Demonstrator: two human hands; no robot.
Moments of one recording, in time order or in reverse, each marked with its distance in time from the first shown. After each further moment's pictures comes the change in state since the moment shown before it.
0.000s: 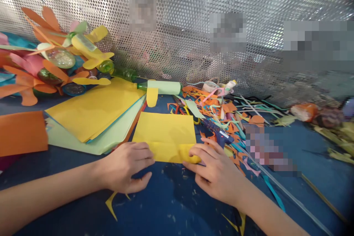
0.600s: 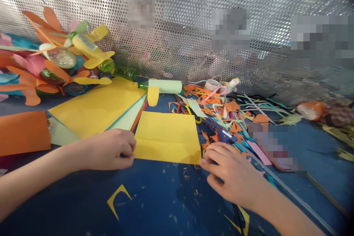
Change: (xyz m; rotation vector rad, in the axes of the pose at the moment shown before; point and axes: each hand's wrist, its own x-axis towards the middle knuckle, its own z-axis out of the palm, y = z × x) left_hand -0.002 -0.026 -0.046 -0.071 -0.327 -0.171; right_hand -0.009 0.011 -0.013 -0.075 -0.086 0.058
